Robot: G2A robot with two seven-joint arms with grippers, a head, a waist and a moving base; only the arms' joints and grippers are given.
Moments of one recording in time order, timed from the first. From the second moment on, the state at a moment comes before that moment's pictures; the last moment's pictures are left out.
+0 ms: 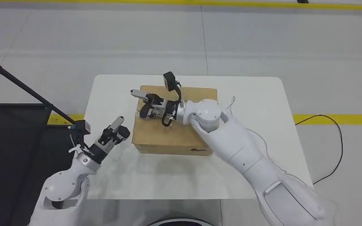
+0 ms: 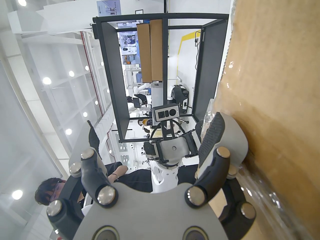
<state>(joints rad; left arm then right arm) 1.61 -1.27 -1.74 -1.86 -0.16 -0.13 -0.59 -0.48 -1.53 0.67 -0.98 0.56 -0.03 0.70</state>
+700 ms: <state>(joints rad) 1.61 -1.26 -1.74 -1.87 -0.17 -0.13 -0.59 -0.77 -1.36 1.06 -1.36 0.27 0.18 0.74</state>
